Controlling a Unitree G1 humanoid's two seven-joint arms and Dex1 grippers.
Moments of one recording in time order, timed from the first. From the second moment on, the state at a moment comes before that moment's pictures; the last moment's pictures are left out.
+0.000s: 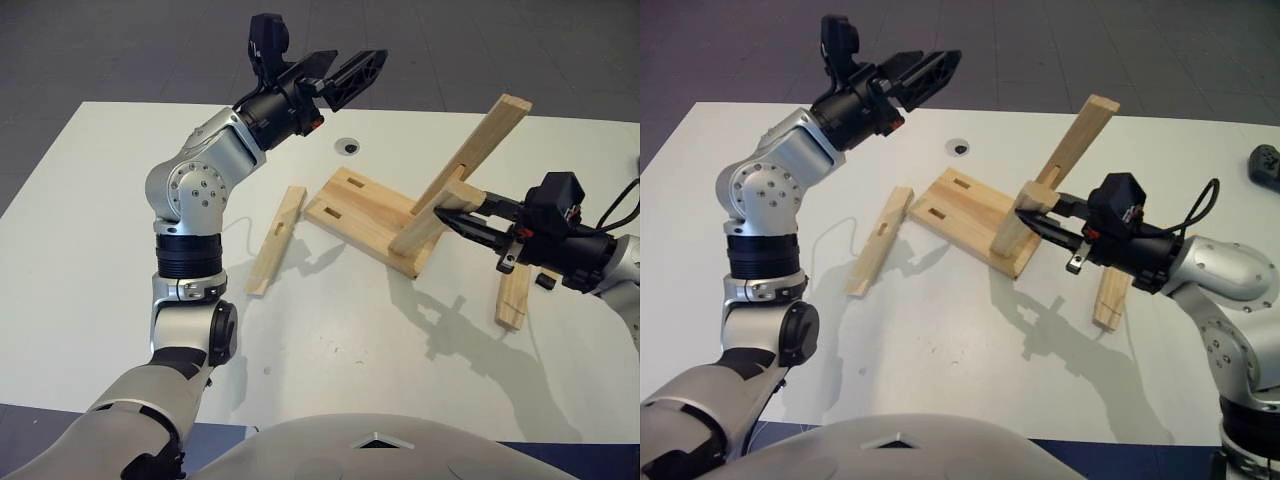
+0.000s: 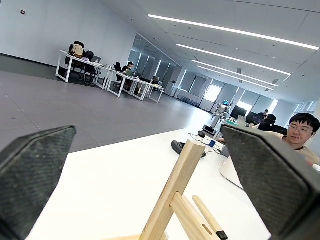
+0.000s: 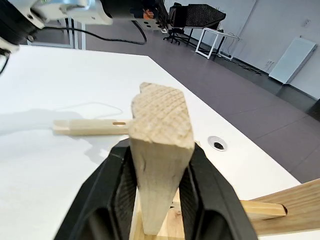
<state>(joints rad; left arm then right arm) -0.76 0.15 0.14 0.05 -0.73 0.75 -0.47 0.03 -0.91 -0.29 -0.55 0.64 0.46 0.81</state>
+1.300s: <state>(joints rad) -0.69 0.11 0.04 0.08 -0.63 0.71 -0.58 -0.06 -0.57 -0.25 -0.70 0.68 0.71 0.13</state>
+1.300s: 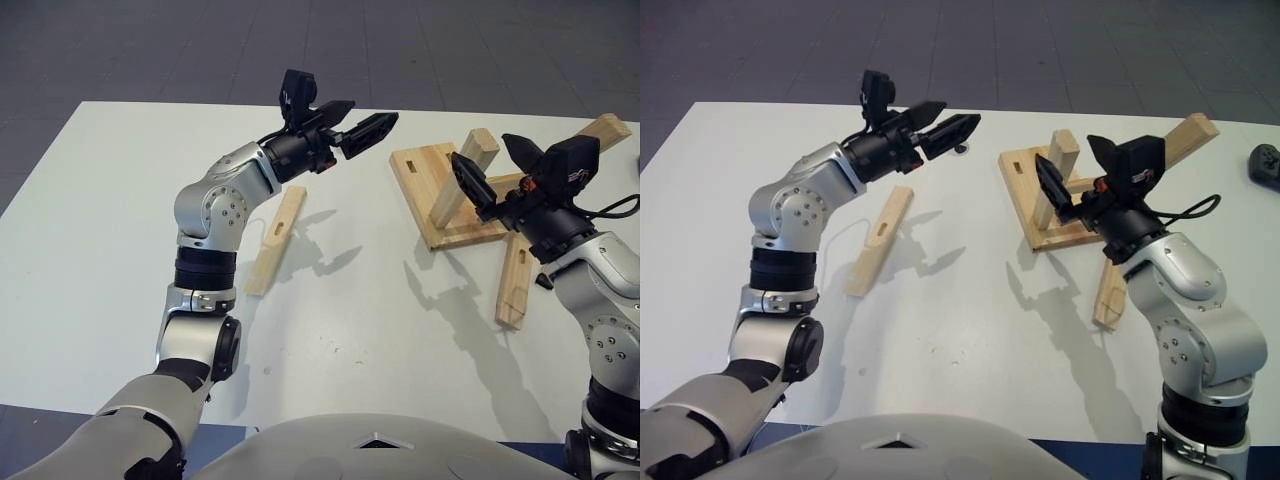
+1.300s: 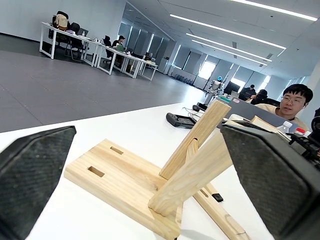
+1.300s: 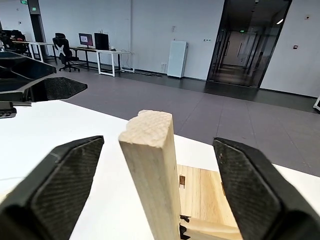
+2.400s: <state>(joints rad) -0.66 0.19 0.06 0.12 -0.61 0.71 -0.59 -0.03 -0.85 -0.43 -0.50 0.86 0.69 0.84</state>
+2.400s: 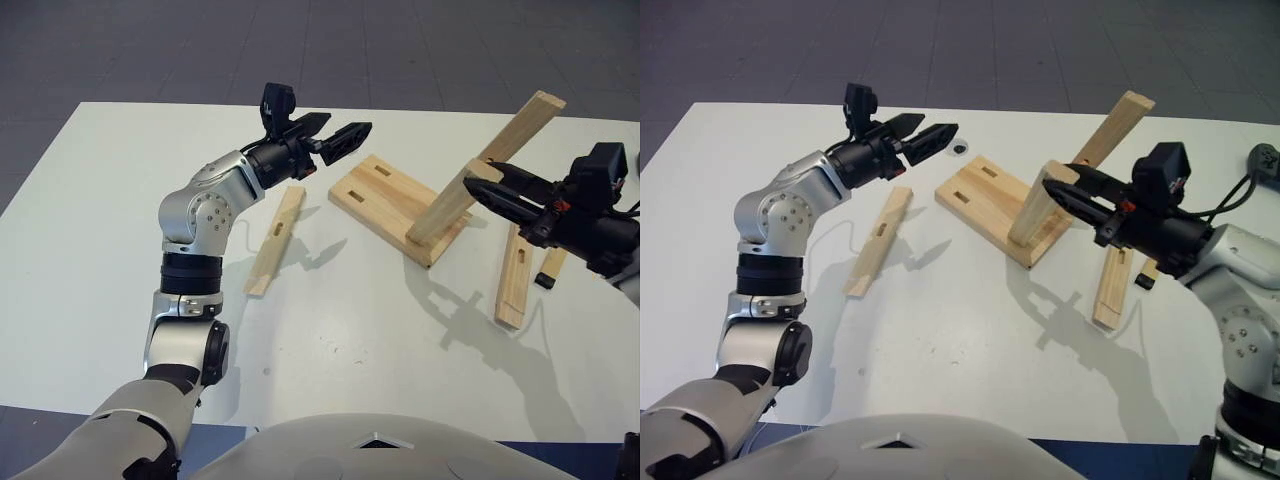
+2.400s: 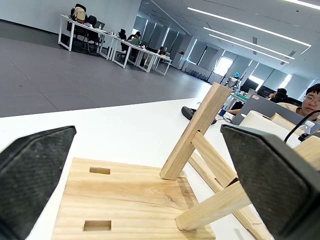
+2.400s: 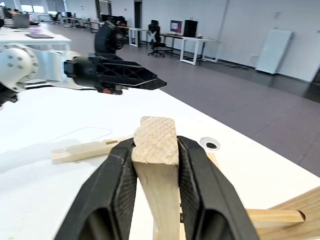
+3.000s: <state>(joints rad) -0.66 0.19 0.04 0.15 -0.61 0.71 -0.63 -0.22 -1.05 -0.31 -0.30 0.93 0.72 1.23</state>
